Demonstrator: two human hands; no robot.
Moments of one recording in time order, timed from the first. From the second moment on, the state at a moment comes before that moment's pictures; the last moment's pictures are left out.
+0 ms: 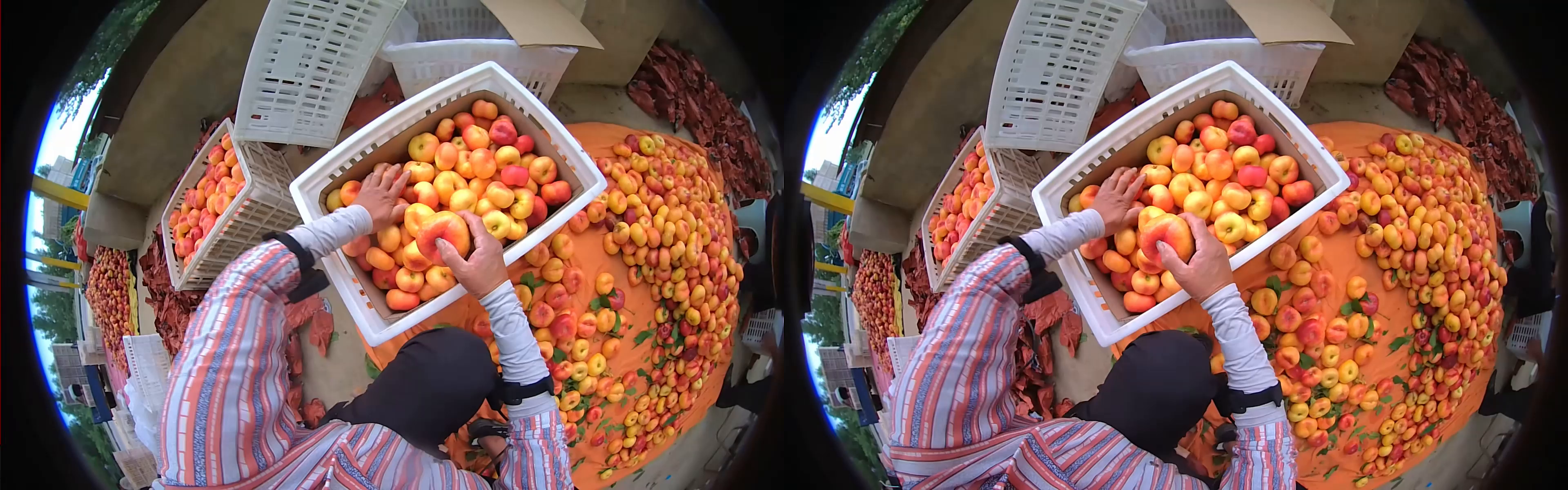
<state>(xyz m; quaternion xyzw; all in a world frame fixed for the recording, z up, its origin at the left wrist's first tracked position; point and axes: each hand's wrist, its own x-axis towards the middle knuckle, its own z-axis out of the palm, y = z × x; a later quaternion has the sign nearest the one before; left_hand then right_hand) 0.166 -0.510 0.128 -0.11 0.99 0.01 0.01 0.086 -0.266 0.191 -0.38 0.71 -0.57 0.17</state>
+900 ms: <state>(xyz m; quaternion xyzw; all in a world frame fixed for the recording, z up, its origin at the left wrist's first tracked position) 0.041 -0.487 0.117 -0.08 1.00 -0.04 -0.03 0.086 -0.263 0.200 -0.39 0.70 -0.56 0.21</state>
